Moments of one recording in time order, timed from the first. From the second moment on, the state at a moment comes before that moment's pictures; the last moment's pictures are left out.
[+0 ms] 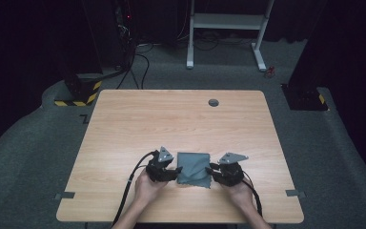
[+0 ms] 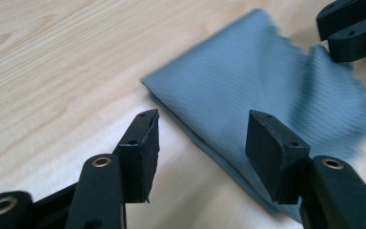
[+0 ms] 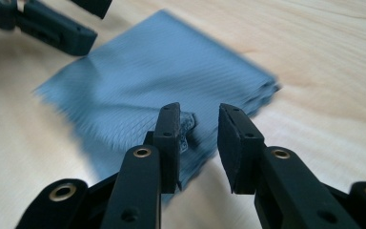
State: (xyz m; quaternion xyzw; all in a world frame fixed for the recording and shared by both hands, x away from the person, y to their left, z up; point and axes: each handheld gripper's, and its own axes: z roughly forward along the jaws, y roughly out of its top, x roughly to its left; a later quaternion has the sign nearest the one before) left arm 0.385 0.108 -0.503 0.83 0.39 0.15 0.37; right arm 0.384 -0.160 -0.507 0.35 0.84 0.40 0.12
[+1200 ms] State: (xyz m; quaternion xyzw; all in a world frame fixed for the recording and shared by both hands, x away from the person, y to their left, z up) left arm 0.441 0.101 -0.515 0.84 0.40 0.14 0.35; right arm 0.442 -0.153 -0.515 0.42 0.83 0.36 0.10
